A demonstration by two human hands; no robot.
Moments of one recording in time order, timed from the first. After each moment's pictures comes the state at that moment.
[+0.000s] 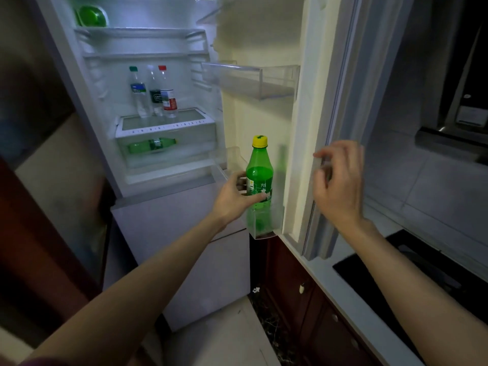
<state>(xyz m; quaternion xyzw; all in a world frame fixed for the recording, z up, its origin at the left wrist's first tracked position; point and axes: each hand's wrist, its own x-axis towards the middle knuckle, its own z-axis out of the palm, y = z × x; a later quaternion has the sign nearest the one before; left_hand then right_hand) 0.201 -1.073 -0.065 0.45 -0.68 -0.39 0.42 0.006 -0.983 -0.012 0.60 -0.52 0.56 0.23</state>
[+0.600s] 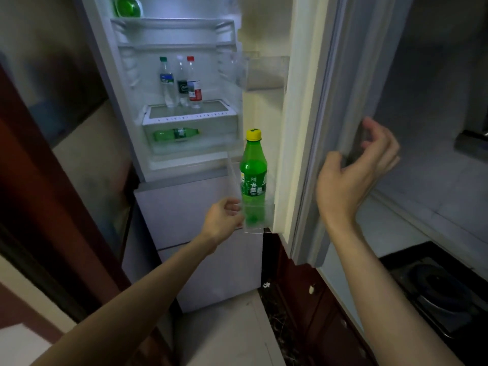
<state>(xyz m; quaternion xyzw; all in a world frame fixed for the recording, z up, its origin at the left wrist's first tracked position) 0.247 -1.038 -0.113 0.57 -0.58 -0.40 0.42 0.051 -0.972 0.010 0.42 -0.51 0.73 0.14</state>
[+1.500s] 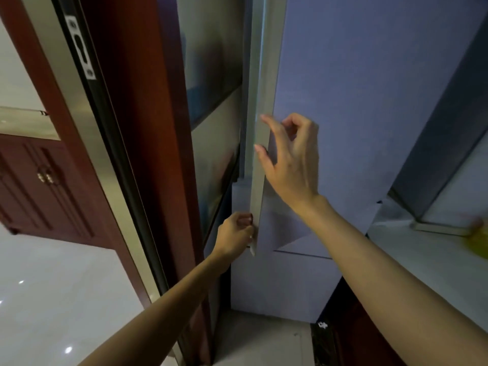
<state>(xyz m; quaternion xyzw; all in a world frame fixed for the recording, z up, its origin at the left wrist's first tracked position) 0.423 -1.039 -0.133 0.69 -0.41 -0.33 0.49 0.316 -1.113 0.002 0.77 -0.26 0.55 0.18</state>
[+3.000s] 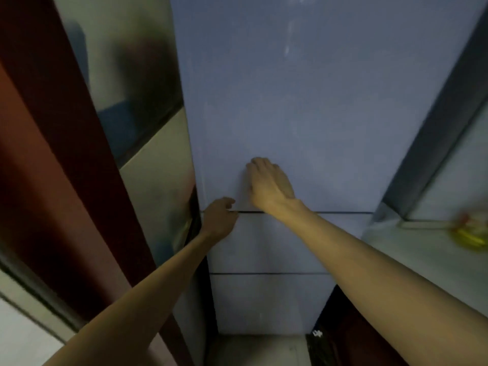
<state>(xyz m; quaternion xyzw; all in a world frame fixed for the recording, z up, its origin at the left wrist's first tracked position) 0.461 -1.224 -0.121 0.73 -0.54 -0.23 0.35 0.333 -1.282 -0.054 0.89 -0.43 0.16 0.09</state>
